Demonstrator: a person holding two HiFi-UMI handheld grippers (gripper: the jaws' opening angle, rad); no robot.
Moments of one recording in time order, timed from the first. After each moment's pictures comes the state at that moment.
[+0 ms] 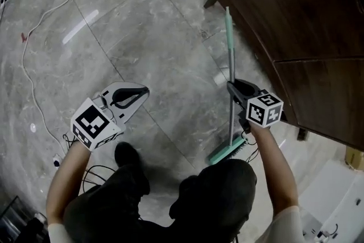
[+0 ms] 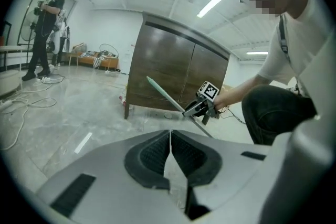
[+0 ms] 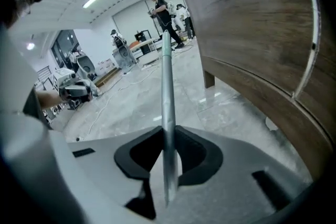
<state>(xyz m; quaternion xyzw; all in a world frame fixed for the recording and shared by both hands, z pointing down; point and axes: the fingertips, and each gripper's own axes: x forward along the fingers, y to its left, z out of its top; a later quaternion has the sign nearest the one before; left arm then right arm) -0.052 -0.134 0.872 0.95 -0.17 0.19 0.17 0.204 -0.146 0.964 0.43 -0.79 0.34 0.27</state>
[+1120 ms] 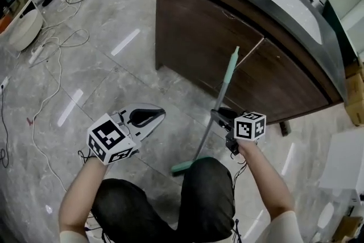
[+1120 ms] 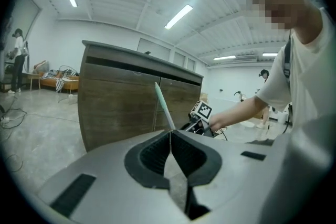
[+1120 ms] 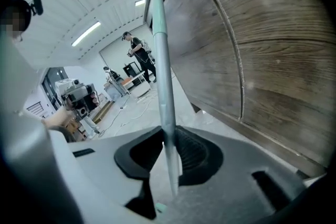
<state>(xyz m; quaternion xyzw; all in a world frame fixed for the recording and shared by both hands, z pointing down) 0.106 -0.133 0.631 0.99 -0.02 0.14 0.08 0.285 -0.106 0.770 0.52 -0.76 0.38 0.11</state>
